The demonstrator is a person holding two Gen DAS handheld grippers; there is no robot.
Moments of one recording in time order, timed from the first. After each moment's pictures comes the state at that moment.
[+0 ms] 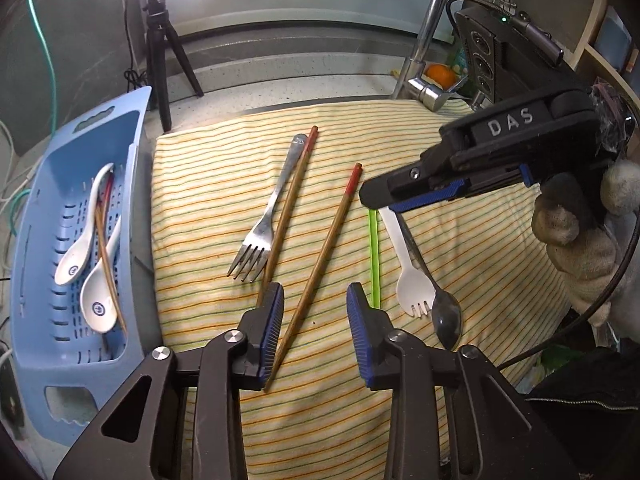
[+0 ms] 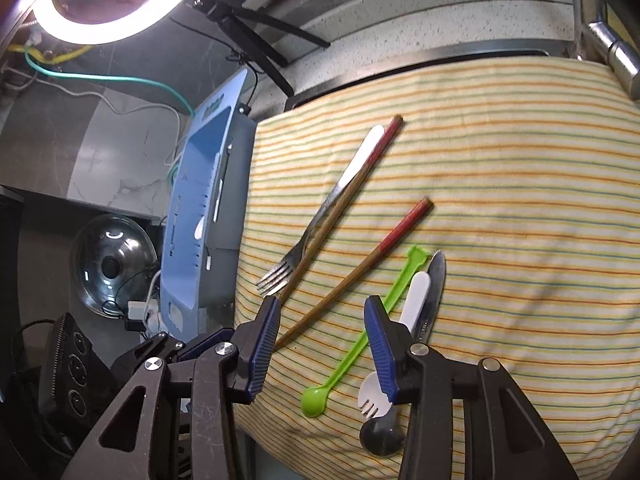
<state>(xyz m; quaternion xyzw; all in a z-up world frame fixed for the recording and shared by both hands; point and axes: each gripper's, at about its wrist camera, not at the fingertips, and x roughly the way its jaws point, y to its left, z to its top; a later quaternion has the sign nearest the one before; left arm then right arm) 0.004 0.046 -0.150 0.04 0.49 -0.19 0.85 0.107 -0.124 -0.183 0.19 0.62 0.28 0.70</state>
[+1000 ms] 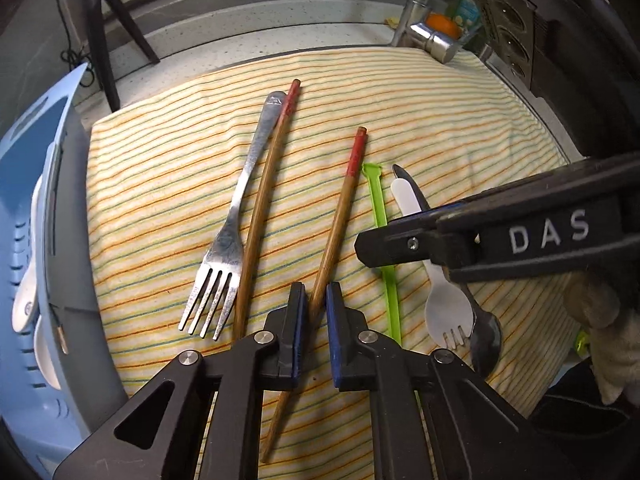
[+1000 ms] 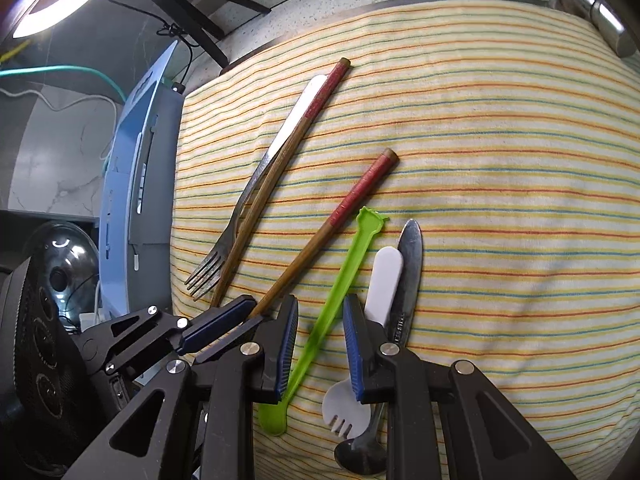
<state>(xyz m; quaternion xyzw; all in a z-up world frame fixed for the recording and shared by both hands) 0.058 0.021 -0.194 0.07 0.55 -0.21 0.80 0.108 -0.106 -0.218 0.14 0.66 0.19 0.71</state>
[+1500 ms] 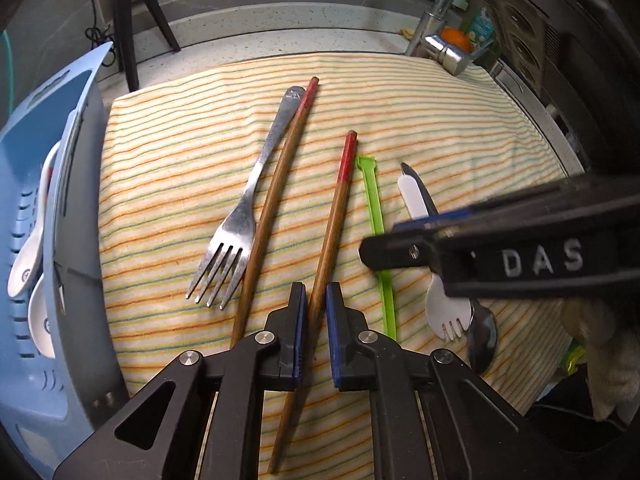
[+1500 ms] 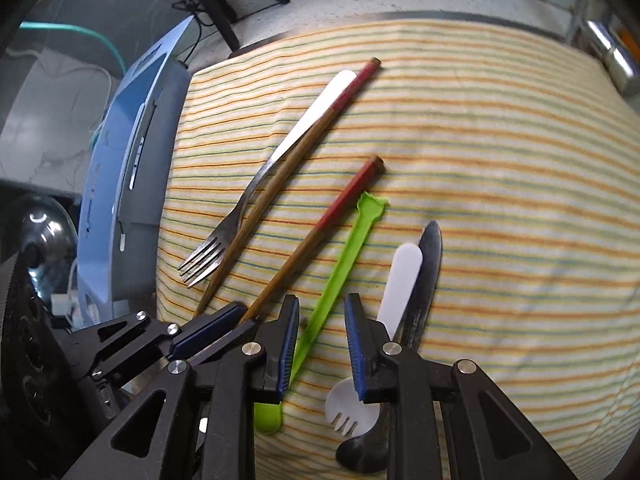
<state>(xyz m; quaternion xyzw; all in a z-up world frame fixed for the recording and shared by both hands) 0.050 0.031 -0.193 0.04 0.55 -0.19 0.81 0.097 -0.092 -0.213 0.11 0.67 0.18 0.72</state>
